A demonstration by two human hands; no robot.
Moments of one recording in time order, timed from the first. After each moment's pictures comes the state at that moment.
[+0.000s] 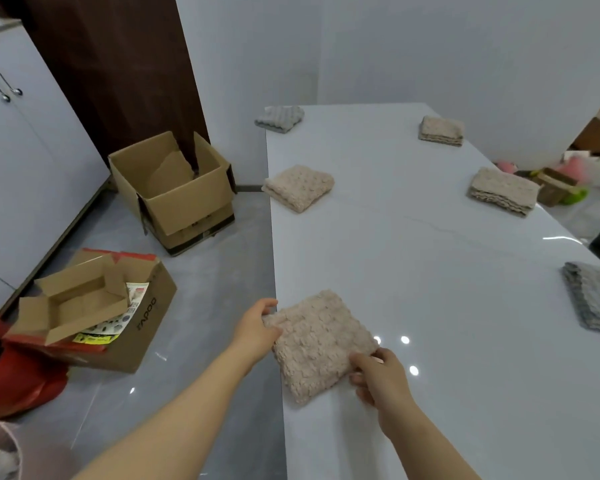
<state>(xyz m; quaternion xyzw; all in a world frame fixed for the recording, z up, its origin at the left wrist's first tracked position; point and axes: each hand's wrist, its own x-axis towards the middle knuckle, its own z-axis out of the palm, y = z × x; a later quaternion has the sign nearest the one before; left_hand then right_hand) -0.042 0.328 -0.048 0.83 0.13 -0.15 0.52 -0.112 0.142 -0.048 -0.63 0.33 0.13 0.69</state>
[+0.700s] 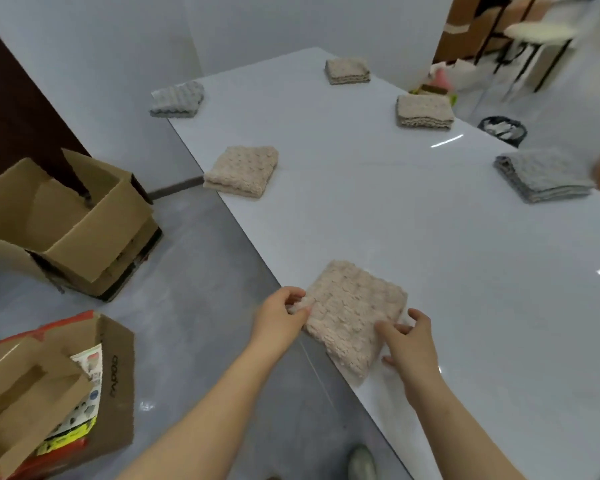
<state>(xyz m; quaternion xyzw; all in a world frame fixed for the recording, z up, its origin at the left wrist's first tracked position) 0.001 0.362 -0.057 0.84 -0.08 -0.23 0.49 -0.122 0.224 -0.048 -0.62 0.48 -0.07 0.61</state>
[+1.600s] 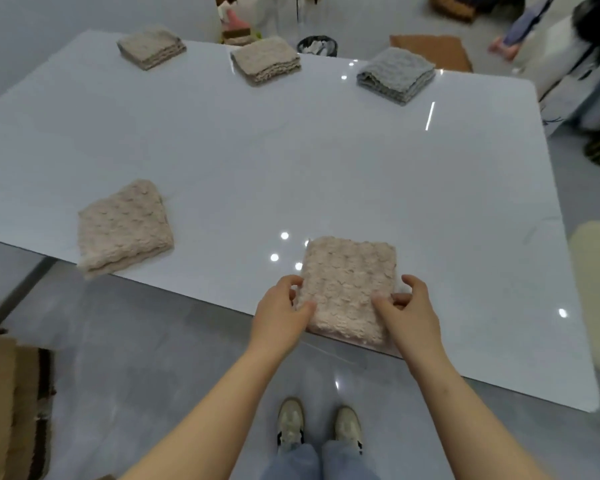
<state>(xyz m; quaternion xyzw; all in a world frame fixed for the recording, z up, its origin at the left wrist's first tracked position) 0.095 0.339 -0.062 0.79 -0.40 -0.35 0.29 -0.074 0.290 -0.055 -0.51 0.67 -0.23 0.50</state>
